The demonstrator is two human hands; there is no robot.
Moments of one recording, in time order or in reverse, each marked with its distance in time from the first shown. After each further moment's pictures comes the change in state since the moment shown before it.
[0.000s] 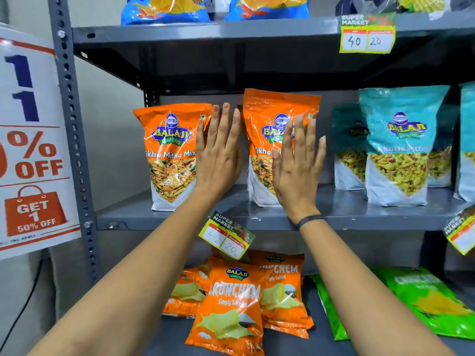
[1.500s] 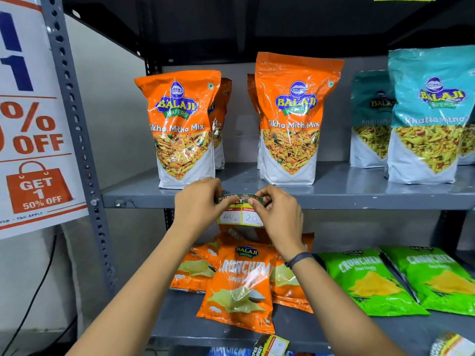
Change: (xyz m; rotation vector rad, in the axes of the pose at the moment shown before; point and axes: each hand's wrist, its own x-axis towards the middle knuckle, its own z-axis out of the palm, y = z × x) left_hand -0.109 -0.042 -0.004 -0.254 -0.477 -0.225; right_hand -0.101 -0.042 0.012 0.493 -0.436 0.352
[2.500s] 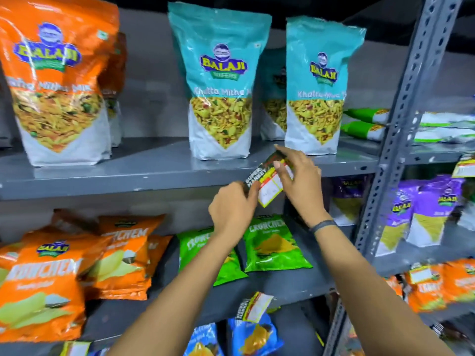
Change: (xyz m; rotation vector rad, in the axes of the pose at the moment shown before) left_hand -0.005 0.437 0.182 -0.466 -0.288 -0.271; right_hand 0.048 0.307 -0.322 -0.283 0.106 -0.057
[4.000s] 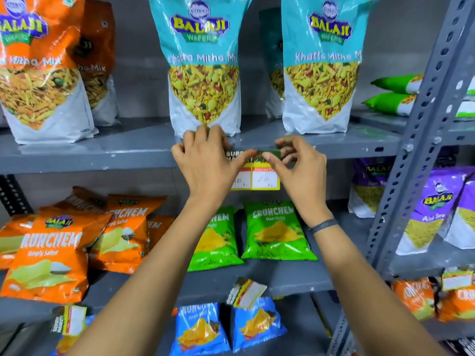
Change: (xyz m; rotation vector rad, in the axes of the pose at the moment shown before) left_hand 0.034 0.017 0.019 0.371 0.557 0.244; right_hand -0.006 0.037 -0.008 0.275 0.078 0.036
